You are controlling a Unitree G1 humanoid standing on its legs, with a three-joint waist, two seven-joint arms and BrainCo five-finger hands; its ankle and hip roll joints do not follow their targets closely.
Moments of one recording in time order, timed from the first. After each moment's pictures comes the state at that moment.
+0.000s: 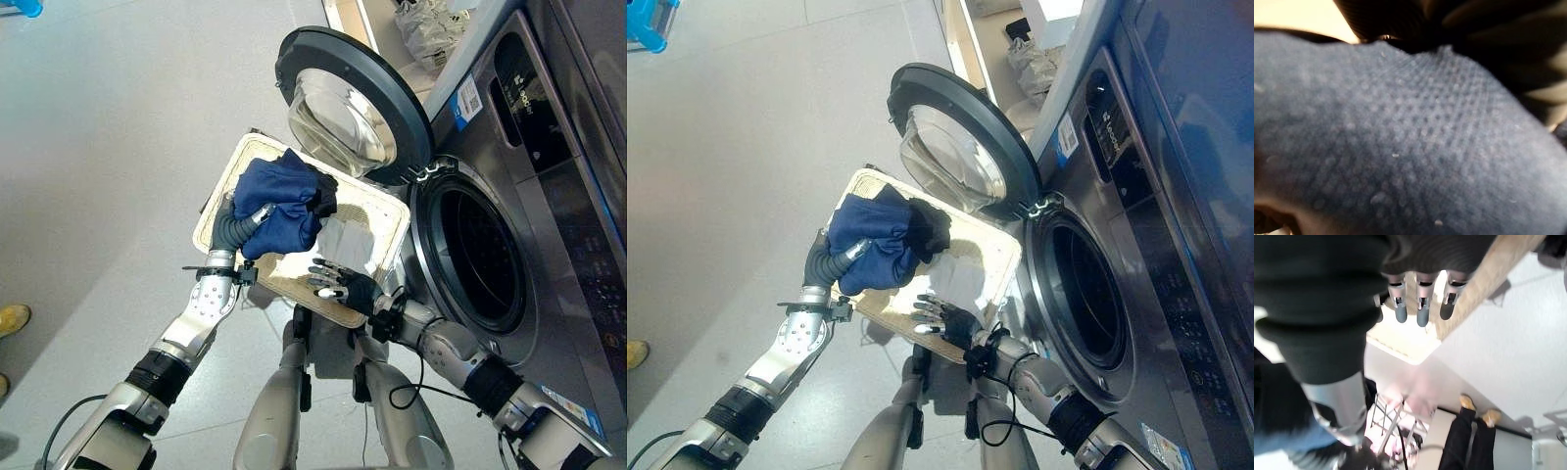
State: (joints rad) left arm -0.40 0.54 -0.39 0.21 -0.21 -0.36 0.45; right arm -0.43 -0.40 0.60 0.25 0.84 0.15 0.16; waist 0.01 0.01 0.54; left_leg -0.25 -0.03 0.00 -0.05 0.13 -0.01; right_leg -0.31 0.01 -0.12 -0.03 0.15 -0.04
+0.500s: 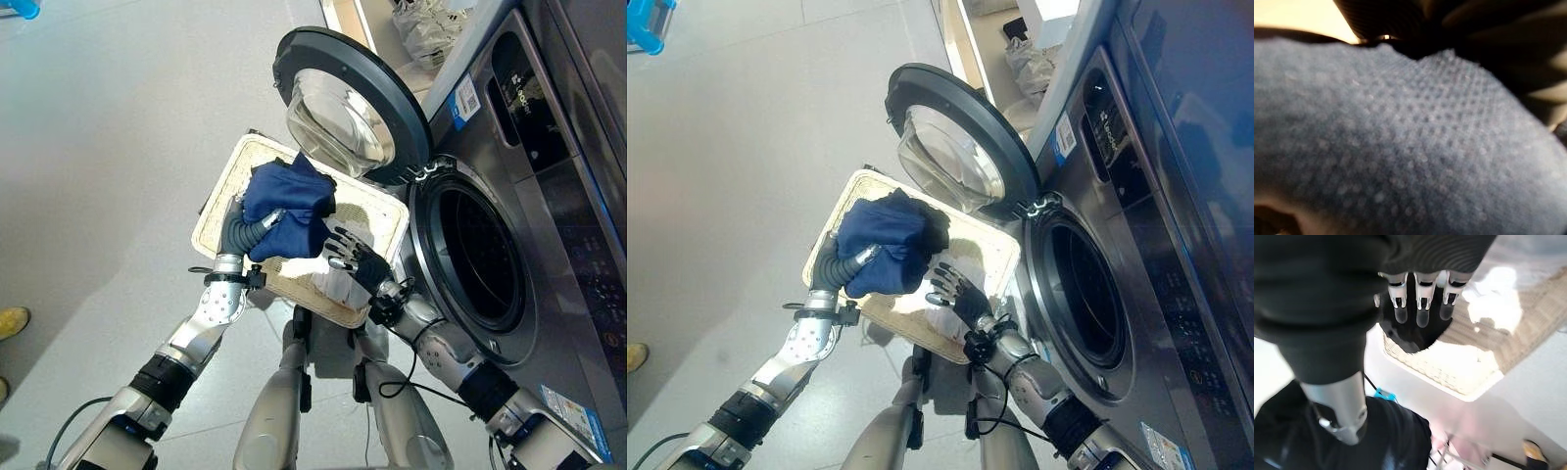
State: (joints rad) left arm -0.39 0.52 -0.42 0.19 -0.09 -0.31 0.56; right arm -0.39 -0.35 0.55 0.20 0.80 -0.04 -0.03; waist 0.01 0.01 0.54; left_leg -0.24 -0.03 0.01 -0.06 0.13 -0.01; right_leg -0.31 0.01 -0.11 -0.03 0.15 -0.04
